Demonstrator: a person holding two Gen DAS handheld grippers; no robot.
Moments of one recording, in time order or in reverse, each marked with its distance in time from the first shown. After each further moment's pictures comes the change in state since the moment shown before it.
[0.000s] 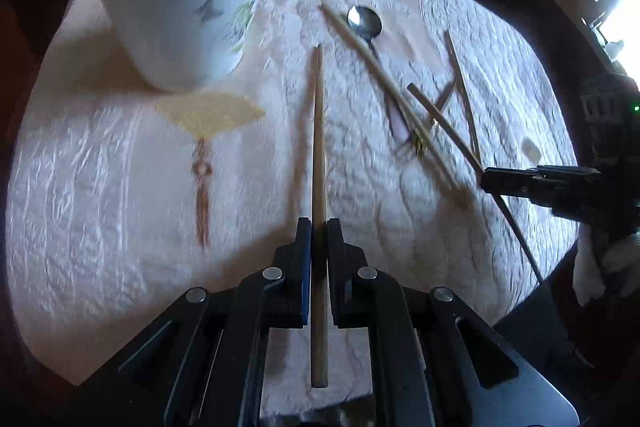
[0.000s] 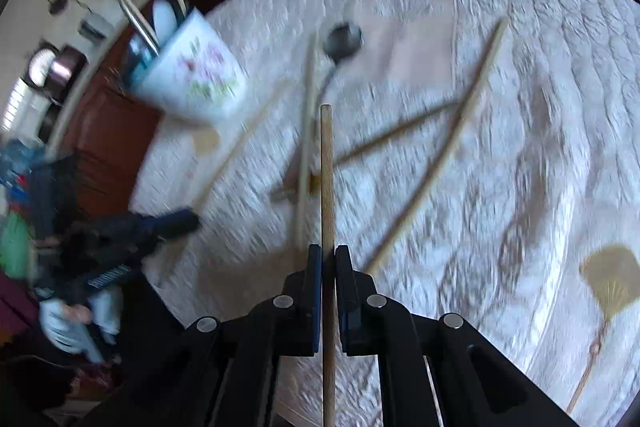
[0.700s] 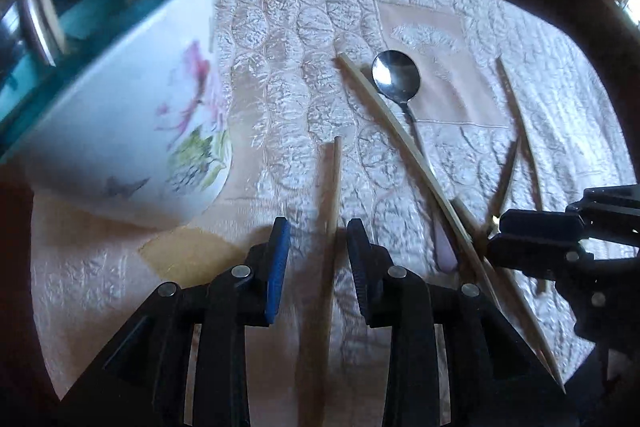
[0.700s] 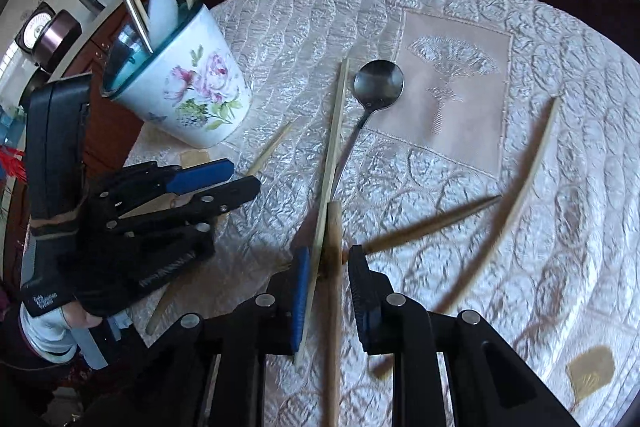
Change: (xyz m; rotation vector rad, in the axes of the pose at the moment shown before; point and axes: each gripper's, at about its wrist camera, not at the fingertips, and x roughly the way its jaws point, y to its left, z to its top) left arm 0.051 -0.021 0.079 0.072 -0.071 0.212; right arm 0.043 0.043 0.065 -0.121 -0.009 -0.089
